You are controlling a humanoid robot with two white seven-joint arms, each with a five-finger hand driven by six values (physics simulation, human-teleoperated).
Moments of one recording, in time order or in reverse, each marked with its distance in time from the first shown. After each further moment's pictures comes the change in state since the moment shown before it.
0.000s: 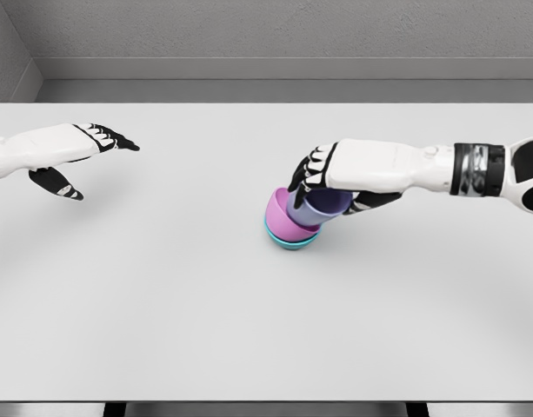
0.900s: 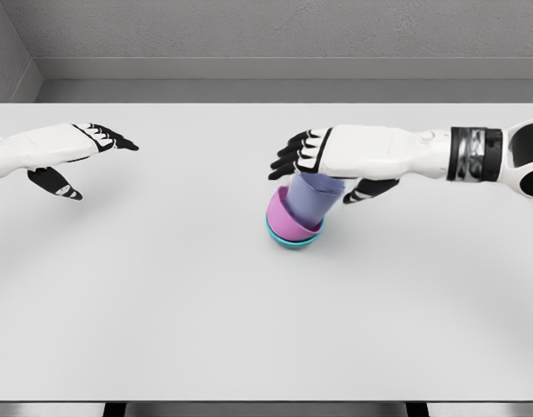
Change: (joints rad) left arm 0.000 0.003 0.000 0.000 0.000 0.000 0.000; right arm -0.109 -0.001 0.018 0.011 -0.005 0.001 0.000
